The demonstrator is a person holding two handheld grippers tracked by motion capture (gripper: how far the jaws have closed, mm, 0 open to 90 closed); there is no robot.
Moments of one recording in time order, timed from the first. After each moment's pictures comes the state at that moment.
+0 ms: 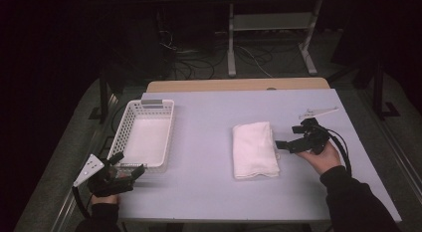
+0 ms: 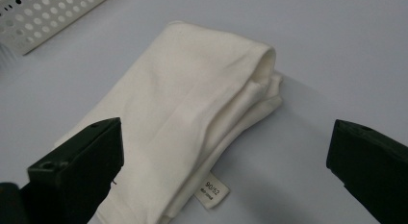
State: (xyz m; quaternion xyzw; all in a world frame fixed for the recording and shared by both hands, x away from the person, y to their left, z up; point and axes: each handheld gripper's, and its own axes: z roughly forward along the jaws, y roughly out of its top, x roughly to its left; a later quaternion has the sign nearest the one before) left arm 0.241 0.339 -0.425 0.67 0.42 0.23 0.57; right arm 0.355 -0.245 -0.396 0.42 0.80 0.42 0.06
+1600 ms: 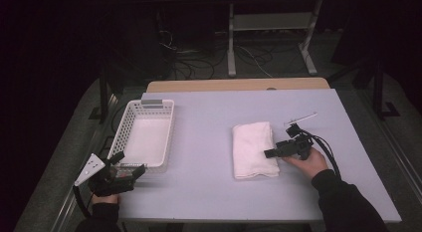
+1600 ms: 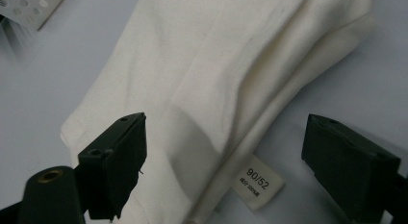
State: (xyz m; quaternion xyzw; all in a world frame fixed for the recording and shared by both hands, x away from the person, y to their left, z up) left arm 0.243 0.338 -0.425 0.67 0.42 0.23 0.57; right arm 0.372 -0.223 -0.442 0.45 0.81 0.37 -0.07
